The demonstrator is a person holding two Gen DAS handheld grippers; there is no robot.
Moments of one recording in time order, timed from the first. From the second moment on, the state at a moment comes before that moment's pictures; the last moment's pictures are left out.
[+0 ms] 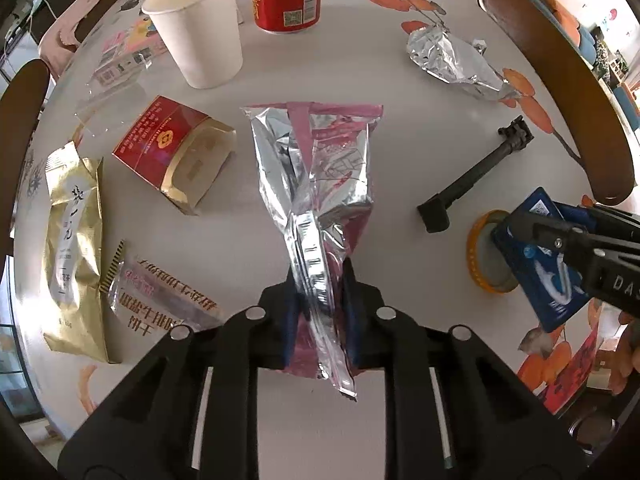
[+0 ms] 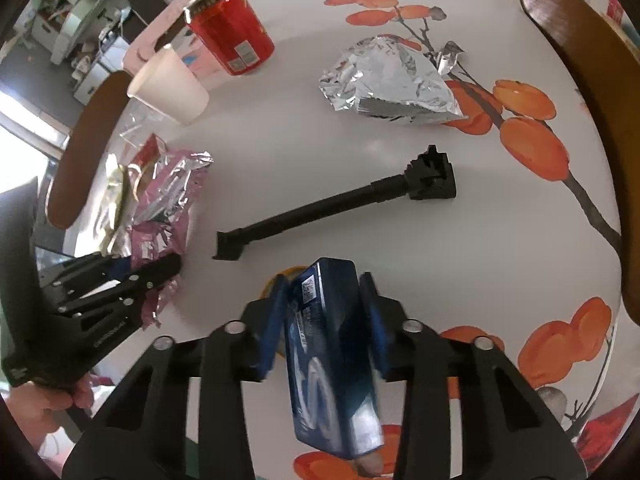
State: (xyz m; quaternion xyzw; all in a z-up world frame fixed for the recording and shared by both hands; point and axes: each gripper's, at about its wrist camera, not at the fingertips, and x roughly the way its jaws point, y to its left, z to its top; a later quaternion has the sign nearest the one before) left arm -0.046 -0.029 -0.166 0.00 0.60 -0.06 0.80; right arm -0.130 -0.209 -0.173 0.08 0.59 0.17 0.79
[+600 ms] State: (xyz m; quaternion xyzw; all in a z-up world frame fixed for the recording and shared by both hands) left arm -0.070 0.011 -0.125 -0.04 0.57 -0.05 0.82; right arm -0.132 -0.183 -0.121 0.11 0.54 0.20 0.81
